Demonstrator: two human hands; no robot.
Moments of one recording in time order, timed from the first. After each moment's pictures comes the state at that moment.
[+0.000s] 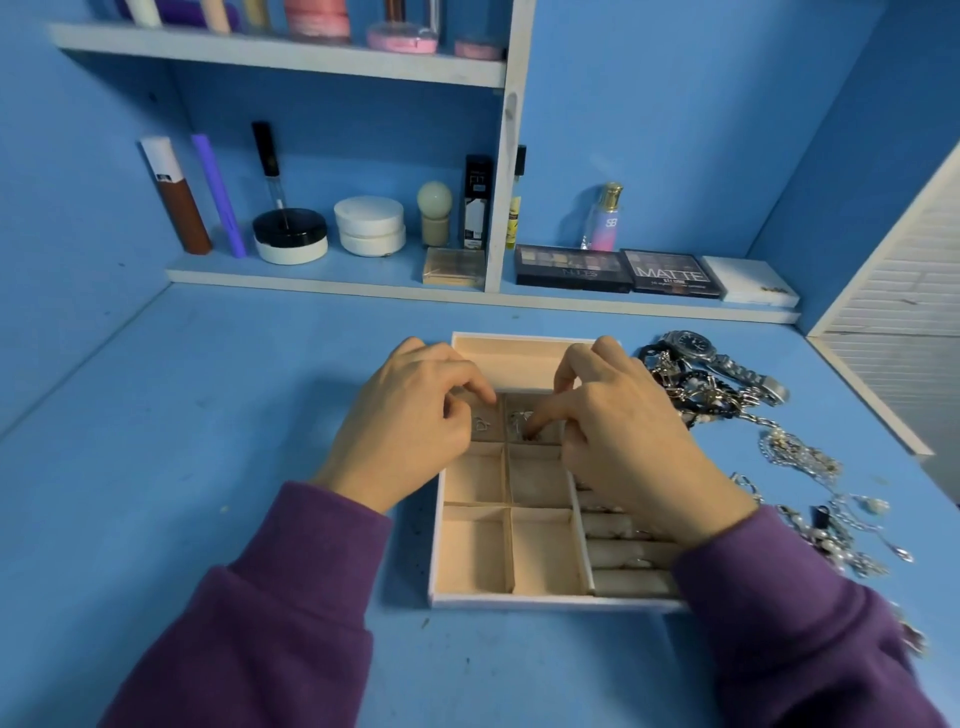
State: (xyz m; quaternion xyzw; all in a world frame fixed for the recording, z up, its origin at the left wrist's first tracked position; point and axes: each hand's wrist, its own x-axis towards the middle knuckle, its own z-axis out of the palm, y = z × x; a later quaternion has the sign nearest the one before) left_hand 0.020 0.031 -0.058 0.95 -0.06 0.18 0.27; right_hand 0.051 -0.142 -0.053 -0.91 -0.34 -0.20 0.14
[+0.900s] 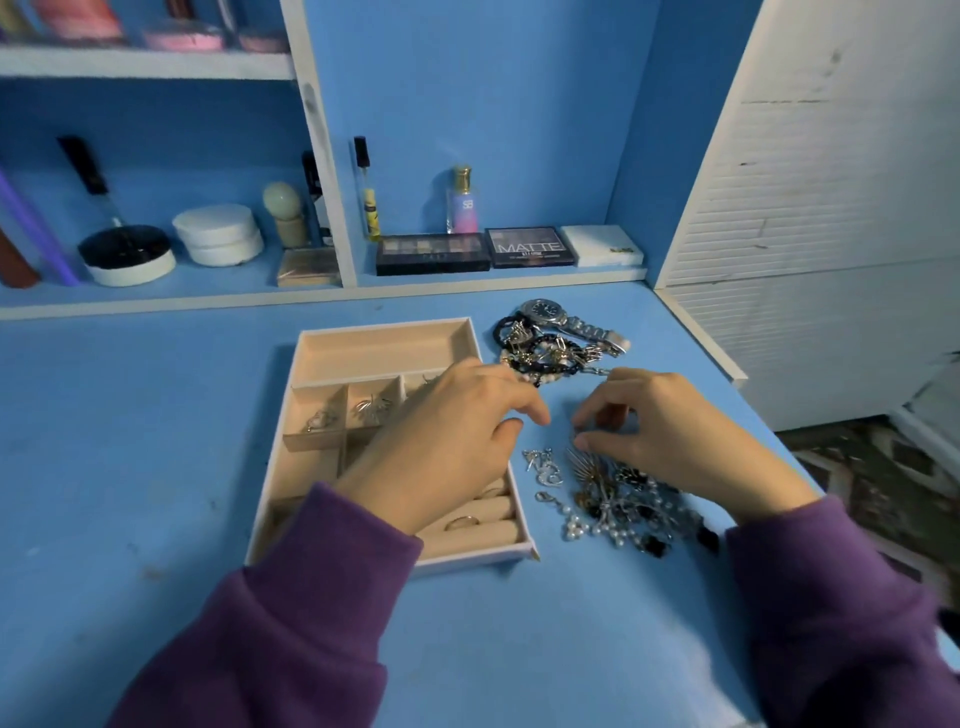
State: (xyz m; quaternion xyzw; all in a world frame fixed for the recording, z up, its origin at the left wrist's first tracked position) left_hand 0.018 -0.097 -0.038 0.94 -0.24 0.07 0.23; right_hand 0.043 -0.293 -0.055 -0.95 -0.20 -0.02 0.25
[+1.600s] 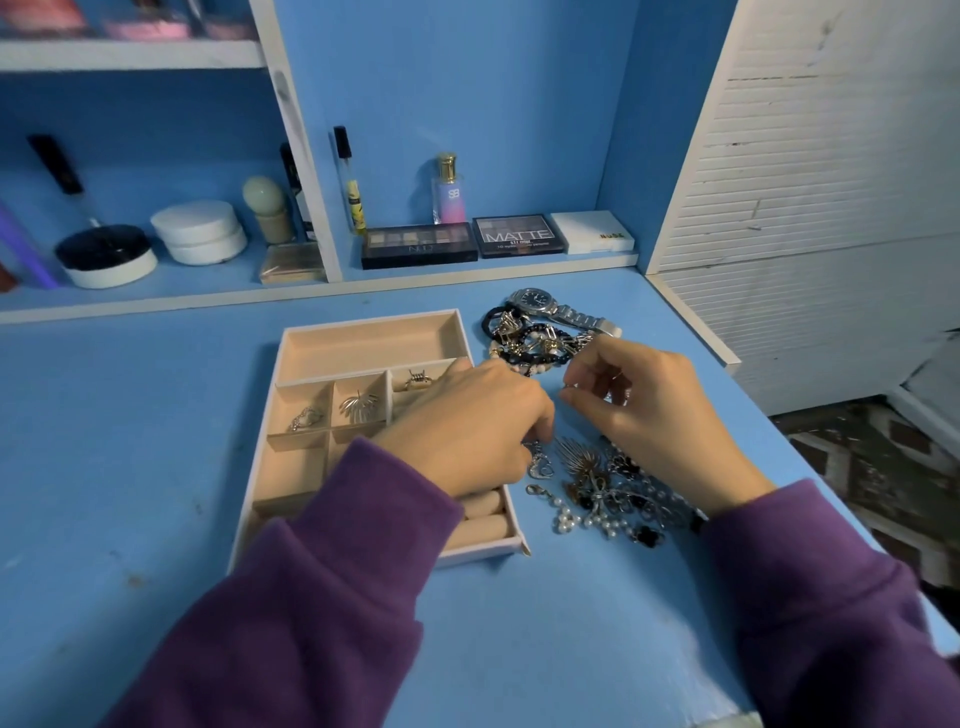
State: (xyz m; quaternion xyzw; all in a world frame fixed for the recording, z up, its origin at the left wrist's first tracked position) left_hand 0.031 -0.120 -0.031 0.95 -0.29 -0.03 0.07; right_hand 0.039 -0.282 -0.062 -0.89 -0.19 -0.15 0.39
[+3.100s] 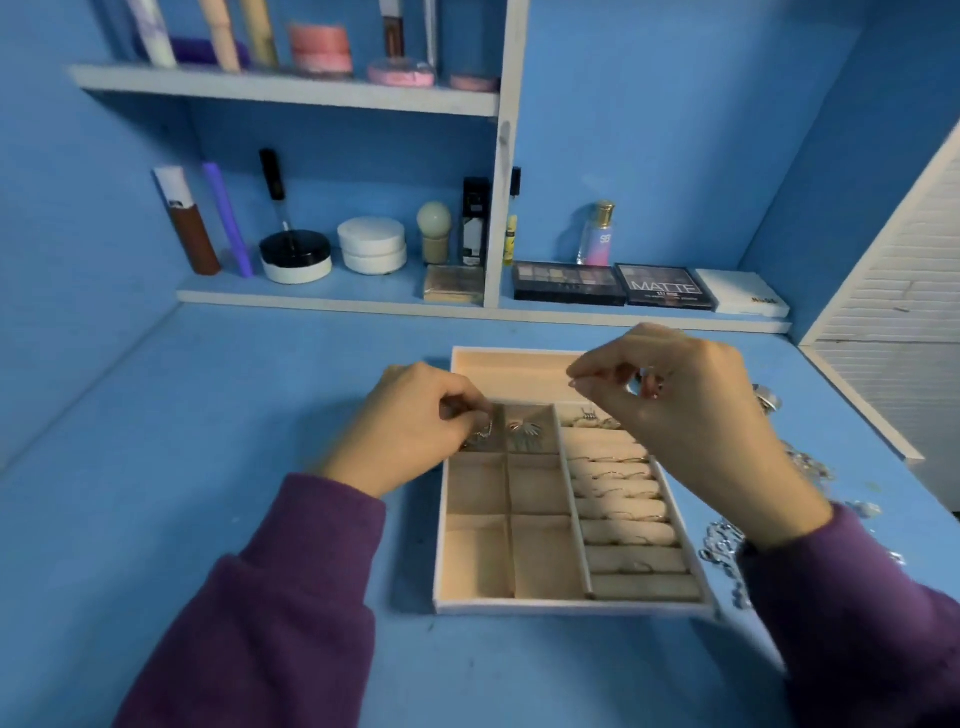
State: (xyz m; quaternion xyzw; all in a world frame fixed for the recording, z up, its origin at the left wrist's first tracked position) left_hand 0.025 0.033 -0.044 0.94 -0.04 0.10 0.33; right_hand 0.040 -0.165 -0.011 -0.89 -0.25 -0.18 0.35
